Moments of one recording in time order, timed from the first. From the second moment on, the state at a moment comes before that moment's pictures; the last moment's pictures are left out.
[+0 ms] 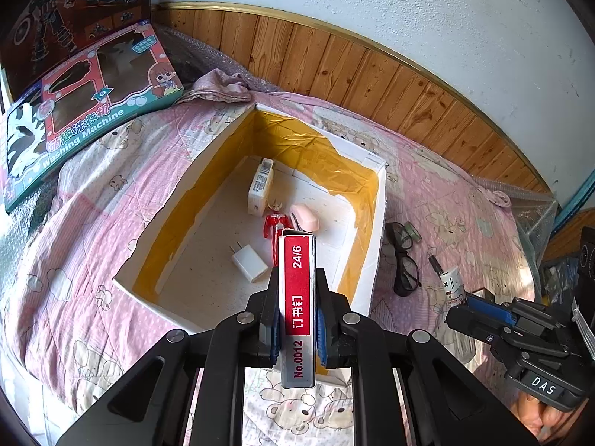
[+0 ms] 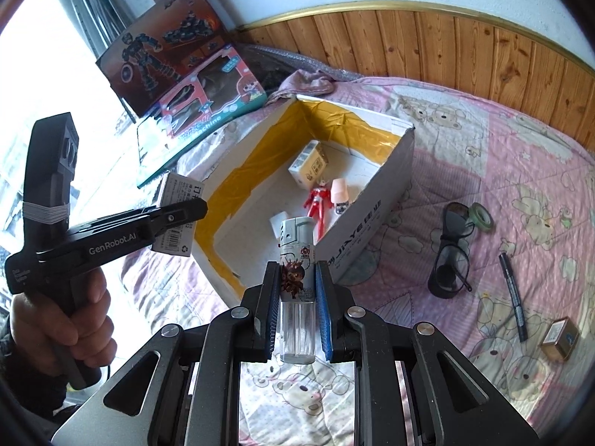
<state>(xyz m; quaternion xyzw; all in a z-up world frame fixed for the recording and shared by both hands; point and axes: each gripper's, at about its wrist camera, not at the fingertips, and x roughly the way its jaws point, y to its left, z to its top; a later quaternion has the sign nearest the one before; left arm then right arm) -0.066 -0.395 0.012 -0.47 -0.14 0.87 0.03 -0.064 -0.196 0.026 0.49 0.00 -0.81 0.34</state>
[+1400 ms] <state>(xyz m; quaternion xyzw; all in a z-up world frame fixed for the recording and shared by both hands) -0.113 -0.432 -0.031 -0.52 -0.11 0.85 -0.01 -0.085 -0.281 0.007 0.50 0.02 -0.76 0.41</state>
